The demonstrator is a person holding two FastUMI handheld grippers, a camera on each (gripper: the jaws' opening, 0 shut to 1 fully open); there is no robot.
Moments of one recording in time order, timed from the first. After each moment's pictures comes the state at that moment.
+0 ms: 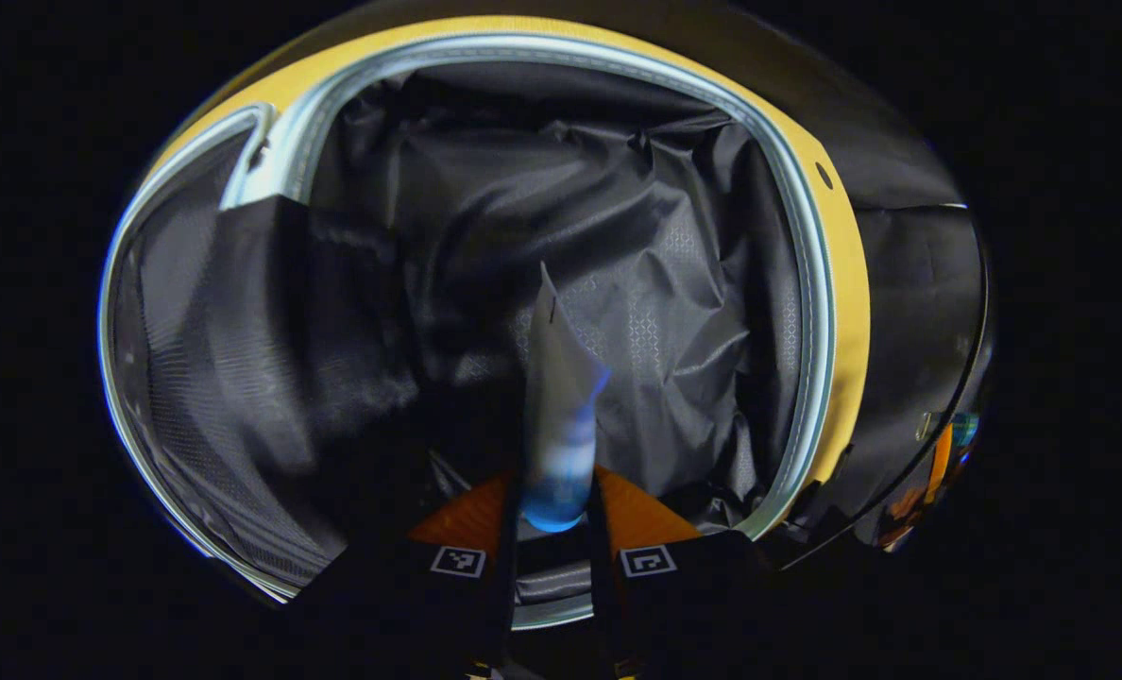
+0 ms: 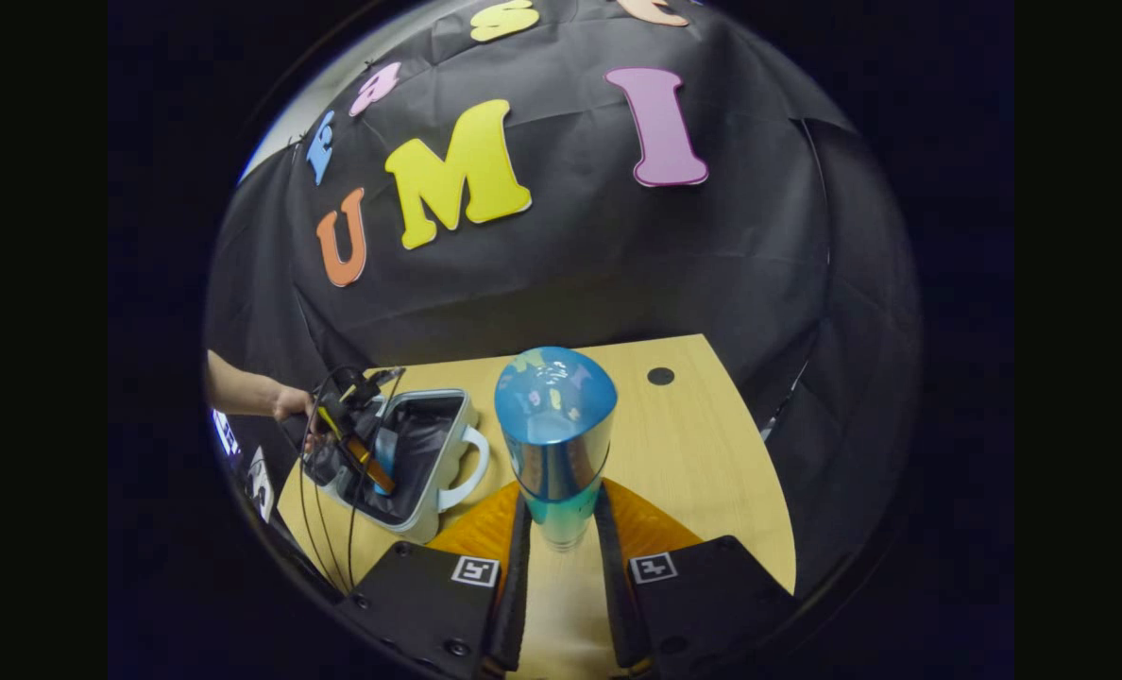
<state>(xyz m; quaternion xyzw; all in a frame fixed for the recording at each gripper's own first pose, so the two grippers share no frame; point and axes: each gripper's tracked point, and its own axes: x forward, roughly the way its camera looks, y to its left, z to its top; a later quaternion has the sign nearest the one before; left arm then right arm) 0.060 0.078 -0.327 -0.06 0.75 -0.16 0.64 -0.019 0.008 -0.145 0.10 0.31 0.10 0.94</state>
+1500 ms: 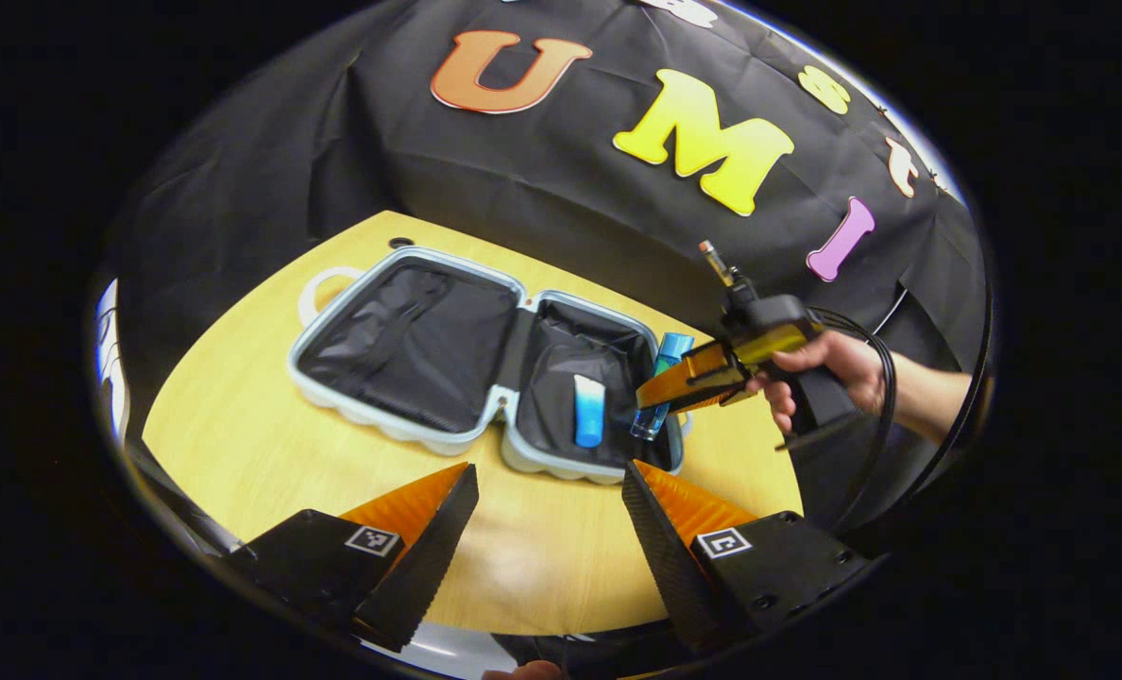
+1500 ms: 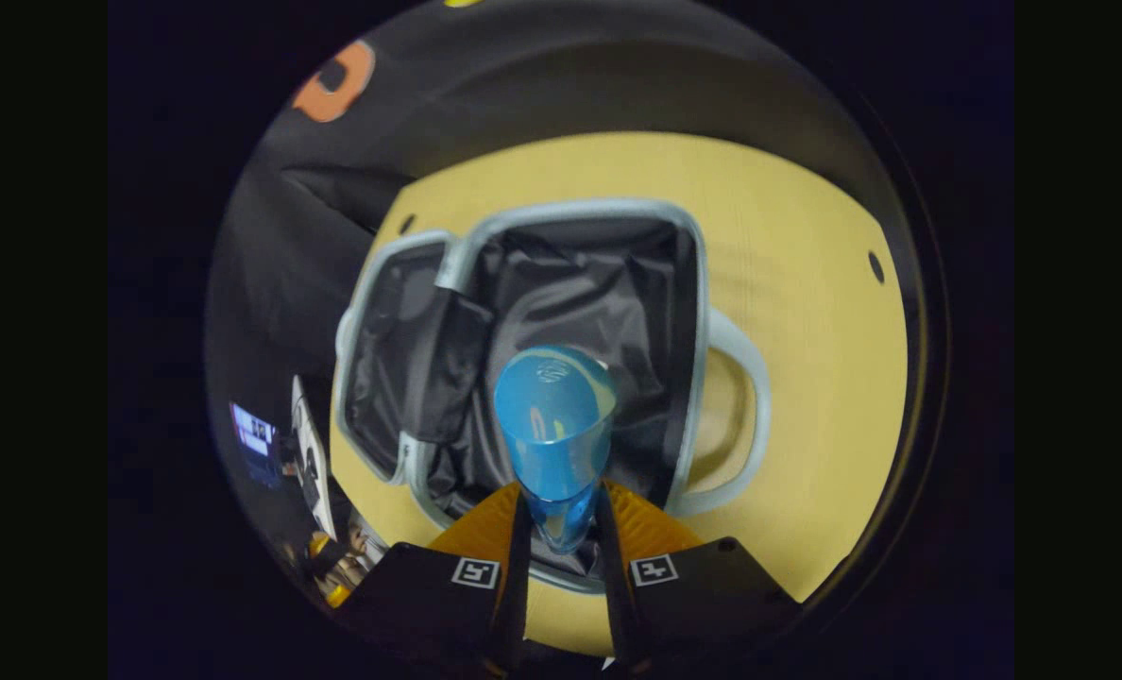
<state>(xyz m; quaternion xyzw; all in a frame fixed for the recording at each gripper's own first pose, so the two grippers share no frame) -0.111 0.169 -0.156 -0.19 0.34 -0.02 0.92 0.019 0.307 -0.273 0.06 0.70 0.18 0.69</state>
